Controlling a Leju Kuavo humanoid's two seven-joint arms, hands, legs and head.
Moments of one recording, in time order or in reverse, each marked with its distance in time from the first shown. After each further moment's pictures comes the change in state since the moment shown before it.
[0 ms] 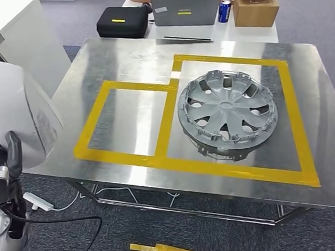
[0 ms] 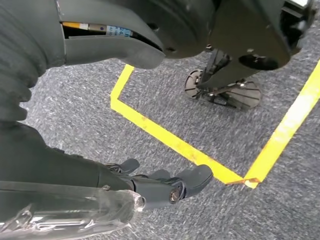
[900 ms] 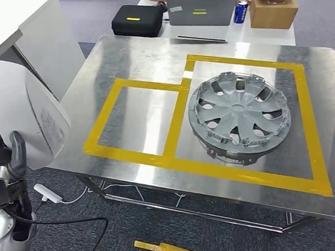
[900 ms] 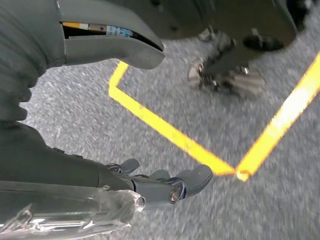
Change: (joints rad) left arm 0.013 -0.021 -0.045 -0.030 0.069 0.012 0.038; right arm 0.003 0.005 -0.006 -0.010 -0.006 -0.006 -0.008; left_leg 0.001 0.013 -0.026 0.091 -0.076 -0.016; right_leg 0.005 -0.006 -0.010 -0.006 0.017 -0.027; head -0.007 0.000
